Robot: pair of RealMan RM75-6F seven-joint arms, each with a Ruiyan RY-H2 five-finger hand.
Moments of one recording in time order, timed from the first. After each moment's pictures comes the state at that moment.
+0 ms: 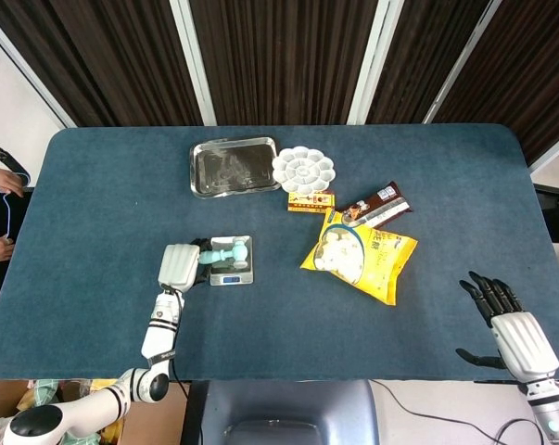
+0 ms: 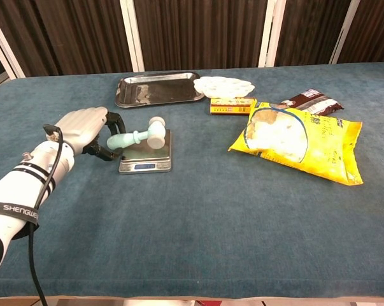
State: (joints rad) left arm -0.69 -2.00 -0.33 -0.87 1.21 1.06 0.28; right arm 0.10 -1.03 -0.05 -1.63 -1.64 1.44 0.13
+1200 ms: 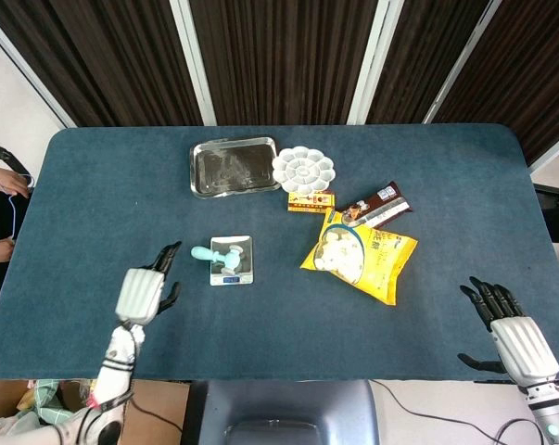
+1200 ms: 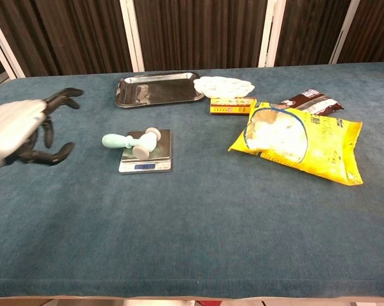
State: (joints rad) left arm -0.43 -1.70 -0.06 -1.26 1.42 1.44 0.22; right arm 0.09 -1.02 -0.06 -1.66 -1.63 1.41 0.07
